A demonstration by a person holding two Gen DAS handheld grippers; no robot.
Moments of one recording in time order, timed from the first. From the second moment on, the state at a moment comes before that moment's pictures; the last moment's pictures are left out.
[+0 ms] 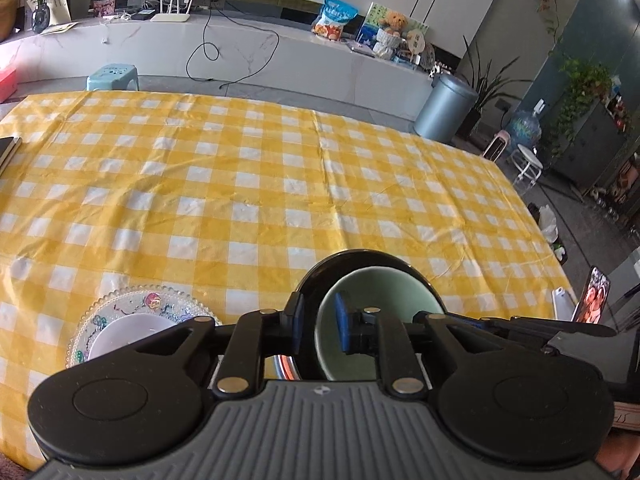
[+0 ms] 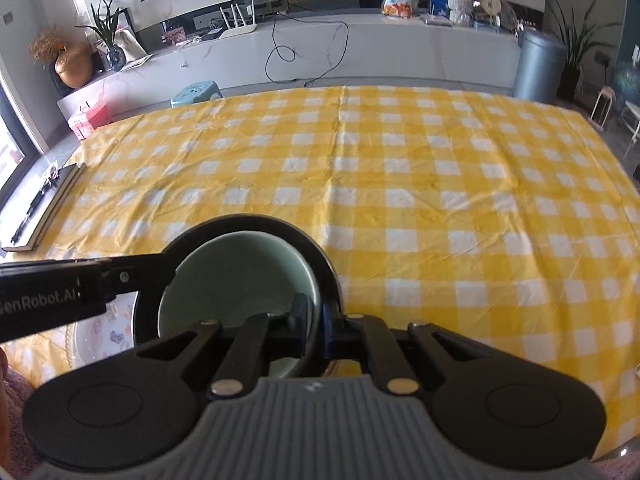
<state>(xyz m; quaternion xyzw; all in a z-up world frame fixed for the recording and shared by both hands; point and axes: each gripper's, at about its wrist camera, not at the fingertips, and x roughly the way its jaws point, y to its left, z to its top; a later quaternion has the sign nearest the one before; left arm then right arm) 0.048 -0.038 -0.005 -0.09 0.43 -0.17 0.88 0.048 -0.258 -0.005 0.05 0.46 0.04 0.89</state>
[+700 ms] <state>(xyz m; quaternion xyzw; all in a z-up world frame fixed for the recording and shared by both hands) 0.045 -0.008 -0.002 -0.16 0.40 -0.15 0.89 0.038 -0.278 0.015 0.10 0.38 0.03 0.92</state>
